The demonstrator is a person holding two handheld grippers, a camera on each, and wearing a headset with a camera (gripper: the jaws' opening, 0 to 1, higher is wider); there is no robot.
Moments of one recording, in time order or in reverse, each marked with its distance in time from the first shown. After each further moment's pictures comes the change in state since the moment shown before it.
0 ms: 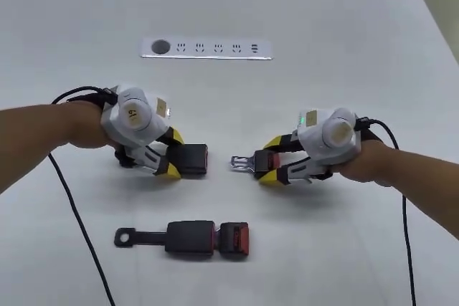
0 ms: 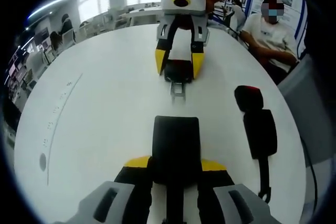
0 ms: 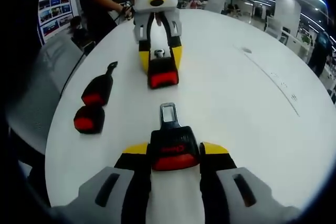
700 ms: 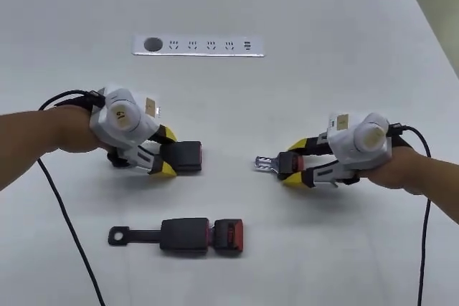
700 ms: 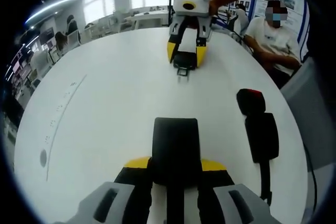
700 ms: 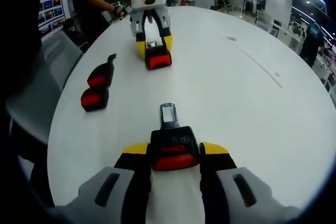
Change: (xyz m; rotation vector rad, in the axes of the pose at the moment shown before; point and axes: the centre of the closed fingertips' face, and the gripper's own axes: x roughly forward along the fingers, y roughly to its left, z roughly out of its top) left arm -0.001 0.004 -0.001 -0.024 -0.039 0.029; right arm -0.030 0.006 -0.042 0.056 0.019 -0.056
